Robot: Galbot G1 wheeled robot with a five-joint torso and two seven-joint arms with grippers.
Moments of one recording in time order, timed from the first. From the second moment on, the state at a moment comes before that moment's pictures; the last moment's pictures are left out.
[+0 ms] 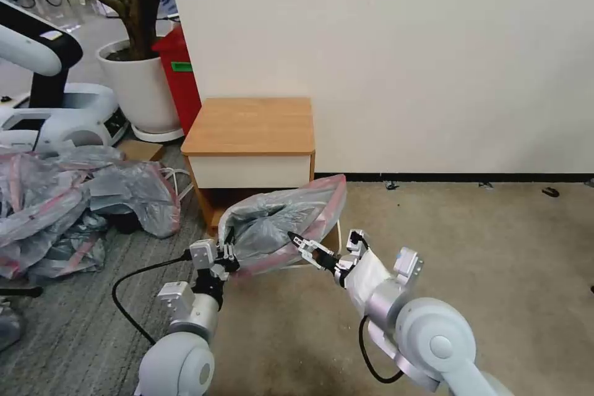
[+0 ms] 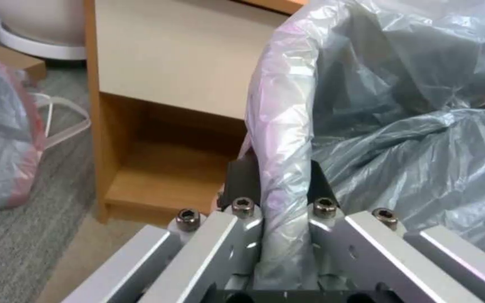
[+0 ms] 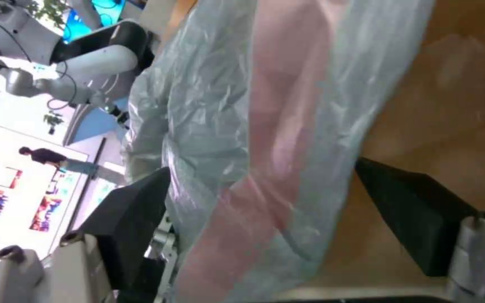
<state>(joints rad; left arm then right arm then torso) 1.57 -1.41 -0.43 -2.18 -0.37 0.23 -0.14 -1.28 1.19 0.10 2.25 1.34 -0.42 0.51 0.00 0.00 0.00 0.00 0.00</state>
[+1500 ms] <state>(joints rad) 1.56 -1.42 -0.45 -2.17 -0.41 0.24 -0.16 -1.35 1.17 0.14 2.28 1.32 -0.39 0.45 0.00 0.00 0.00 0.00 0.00</state>
